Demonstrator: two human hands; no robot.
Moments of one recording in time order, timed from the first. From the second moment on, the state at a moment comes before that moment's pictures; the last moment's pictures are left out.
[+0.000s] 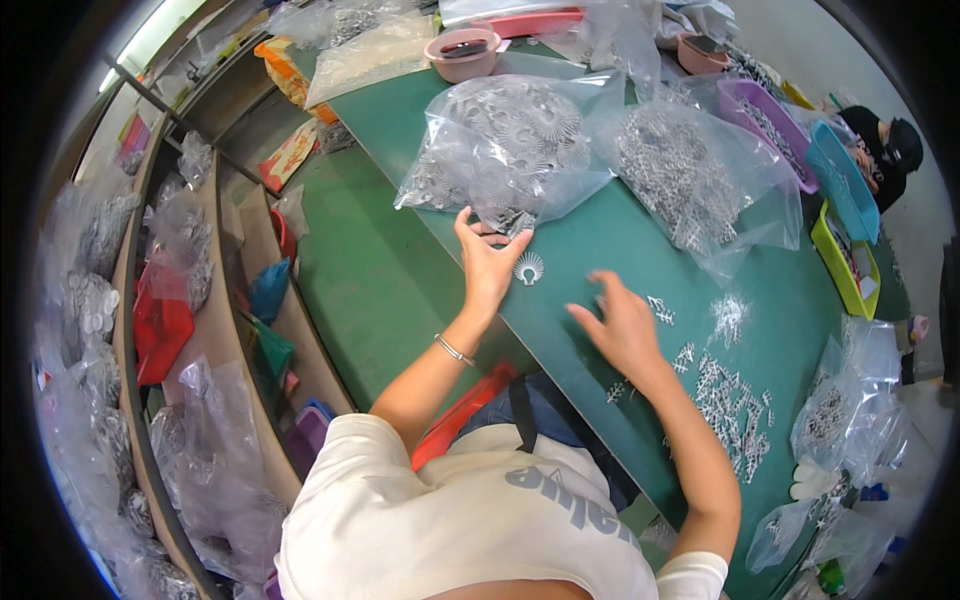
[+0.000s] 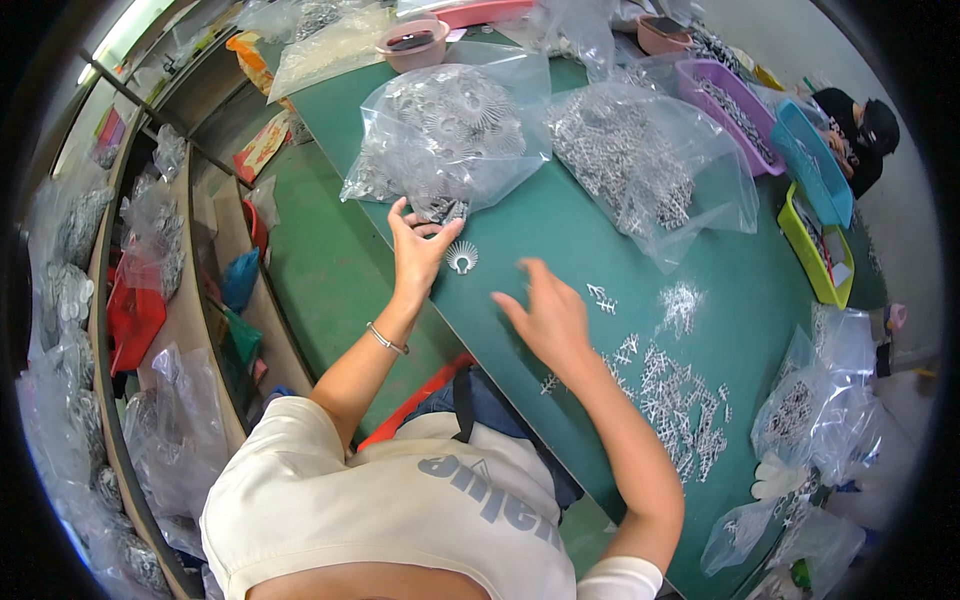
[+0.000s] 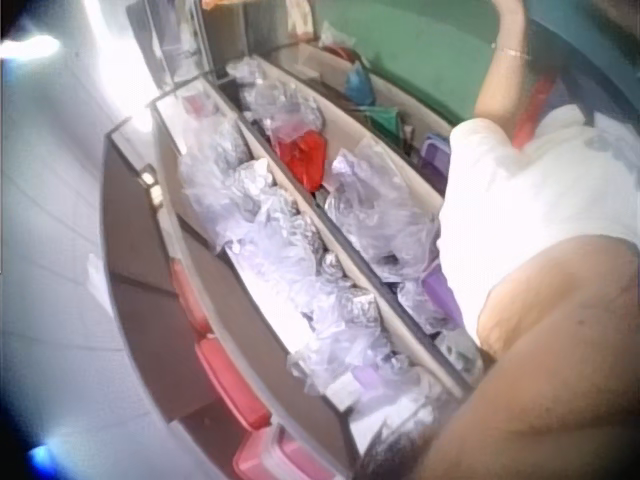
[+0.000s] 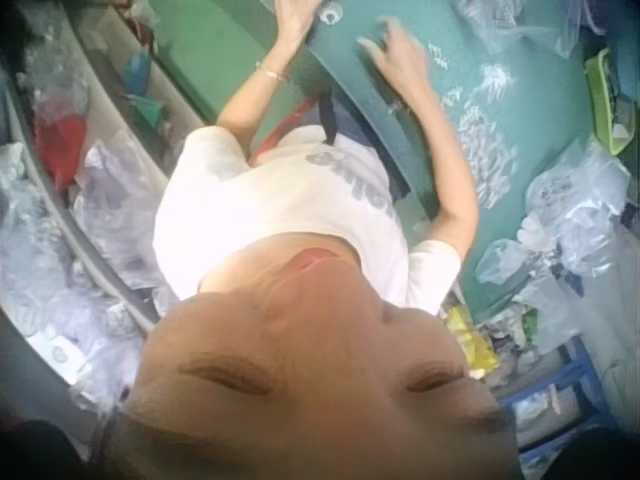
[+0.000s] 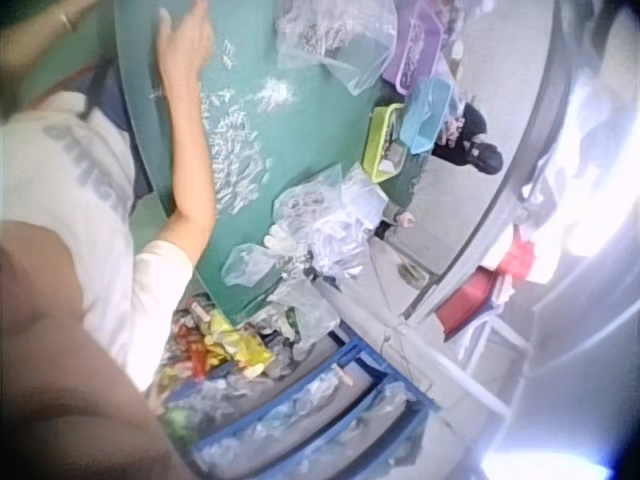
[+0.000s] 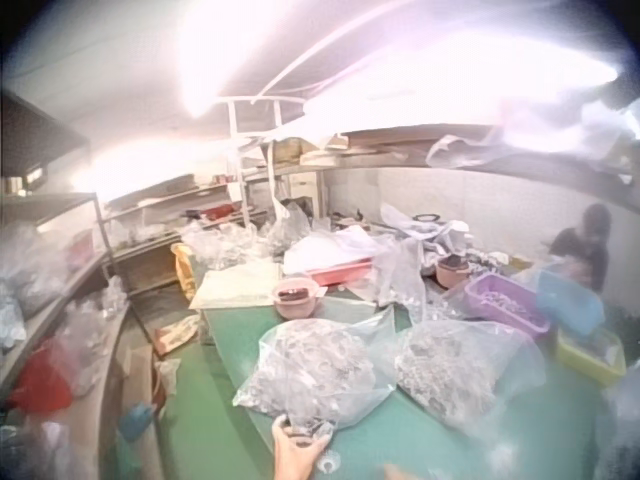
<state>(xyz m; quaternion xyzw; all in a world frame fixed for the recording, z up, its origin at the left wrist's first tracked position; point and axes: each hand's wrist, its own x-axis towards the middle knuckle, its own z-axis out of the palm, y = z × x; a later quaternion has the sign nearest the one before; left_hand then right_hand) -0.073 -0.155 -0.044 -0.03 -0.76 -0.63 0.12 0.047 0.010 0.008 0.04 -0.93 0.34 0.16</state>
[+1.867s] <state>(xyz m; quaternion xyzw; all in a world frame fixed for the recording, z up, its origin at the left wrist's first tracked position) -0.127 -0.165 0.173 -0.19 -0.61 -0.76 0.10 -0.135 -0.012 0.157 -0.08 -0.69 0.72 0.05</state>
